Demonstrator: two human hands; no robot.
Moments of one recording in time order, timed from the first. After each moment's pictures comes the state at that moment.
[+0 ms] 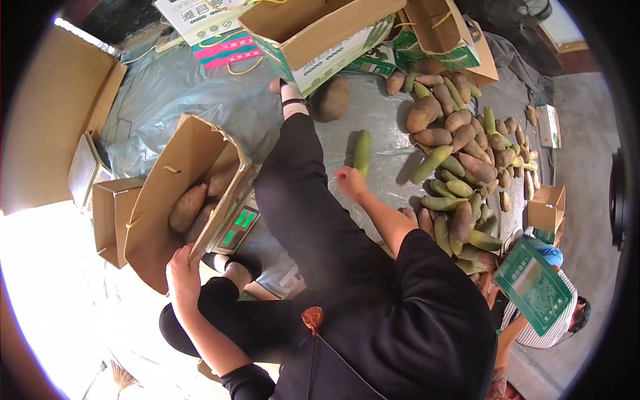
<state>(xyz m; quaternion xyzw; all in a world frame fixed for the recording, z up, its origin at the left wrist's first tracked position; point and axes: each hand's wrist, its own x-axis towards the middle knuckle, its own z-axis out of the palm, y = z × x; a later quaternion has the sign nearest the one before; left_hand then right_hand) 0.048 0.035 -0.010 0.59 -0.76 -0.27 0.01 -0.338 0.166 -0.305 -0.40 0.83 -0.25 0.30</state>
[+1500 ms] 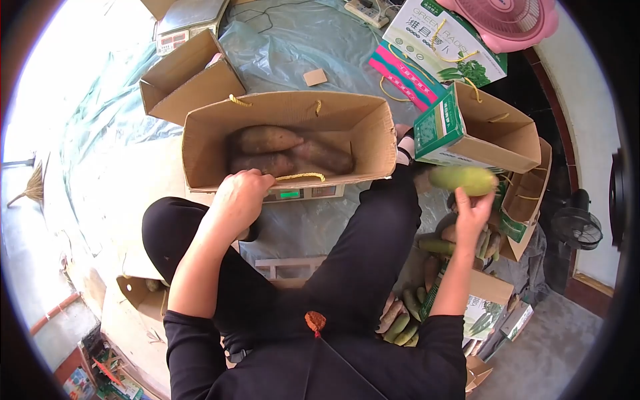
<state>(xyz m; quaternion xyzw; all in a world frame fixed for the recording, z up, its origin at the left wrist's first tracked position) 0.064 0.041 -0.018 0.60 -0.77 -0.23 0.03 -0.363 0.021 -0.032 -0.55 0.60 -0.51 0.27</state>
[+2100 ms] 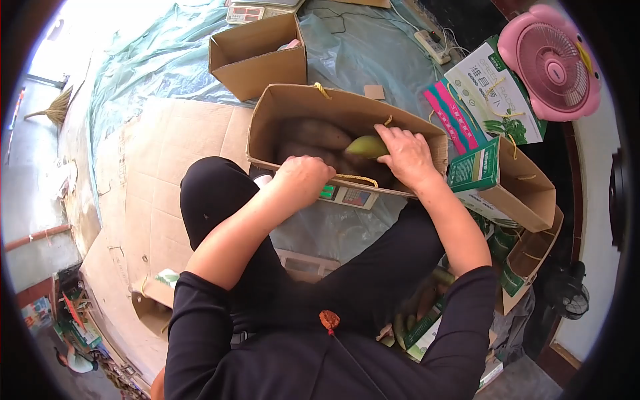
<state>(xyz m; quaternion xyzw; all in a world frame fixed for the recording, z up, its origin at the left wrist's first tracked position) 0.069 0.043 -0.022 0.60 -0.76 -0.24 -0.01 -0.140 -0.085 -0.040 -0.94 0.35 0.06 0.04</state>
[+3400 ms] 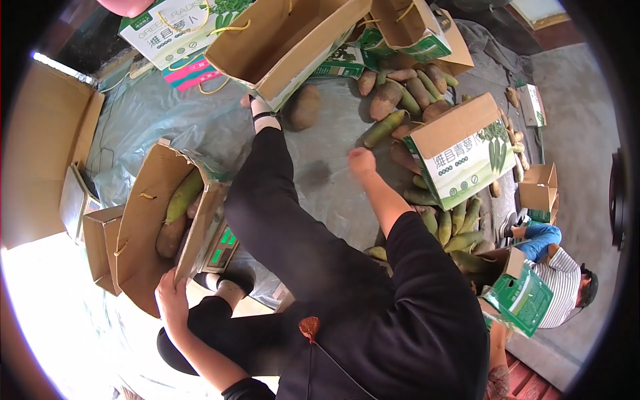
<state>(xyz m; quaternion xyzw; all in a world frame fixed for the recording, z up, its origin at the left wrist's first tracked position) 0.047 0.035 -0.008 0.60 -0.74 -0.29 -0.01 -0.448 0.167 -0.310 -0.16 0.93 -0.22 0.23</state>
